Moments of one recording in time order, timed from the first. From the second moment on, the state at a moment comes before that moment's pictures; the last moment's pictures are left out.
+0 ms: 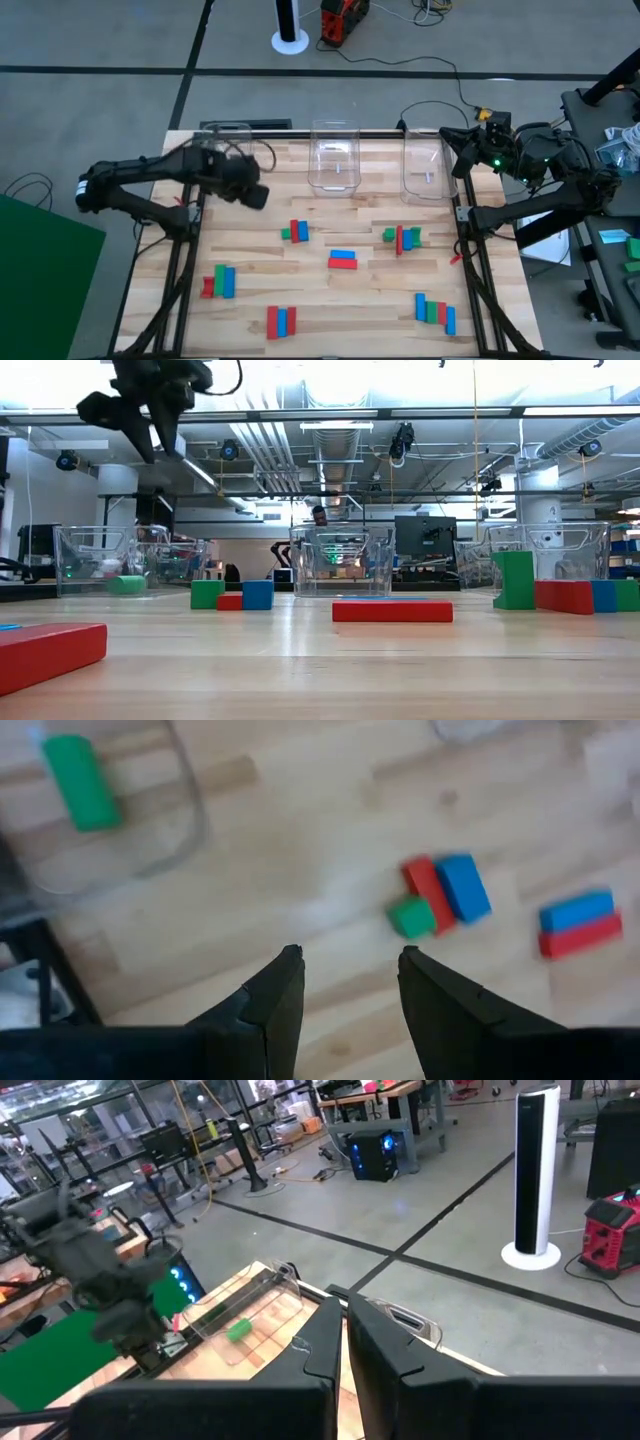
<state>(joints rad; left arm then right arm) 0.11 1.22 1.23 -1.29 -0.11 -1.09 0.07 0.85 1.32 -0.77 0.68 0.47</state>
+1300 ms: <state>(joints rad) -0.31 1.22 1.15 -1.11 -0.36 -0.92 0.11 1.33 1.60 -0.80 0.44 0.47</state>
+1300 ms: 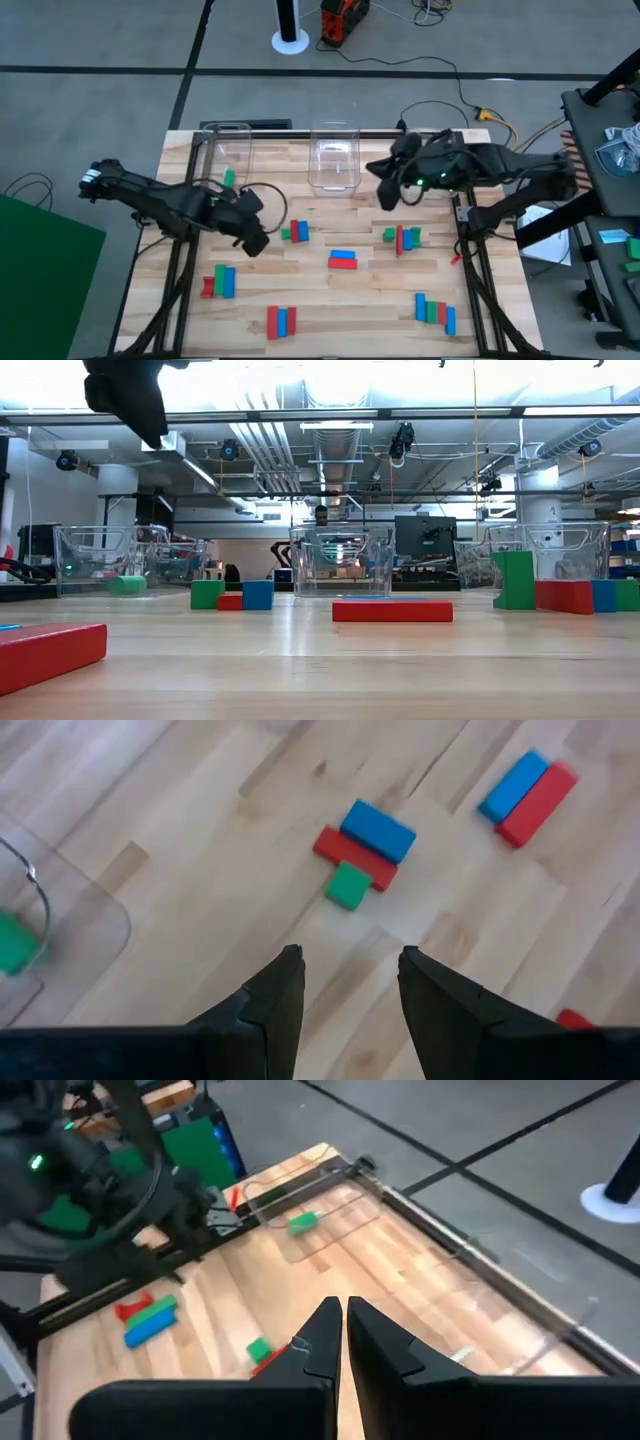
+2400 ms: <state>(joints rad) -0.31 0.93 0.89 -0.90 -0.43 -0.81 0.25 1.96 2.19 -1.36 0.21 0.41</state>
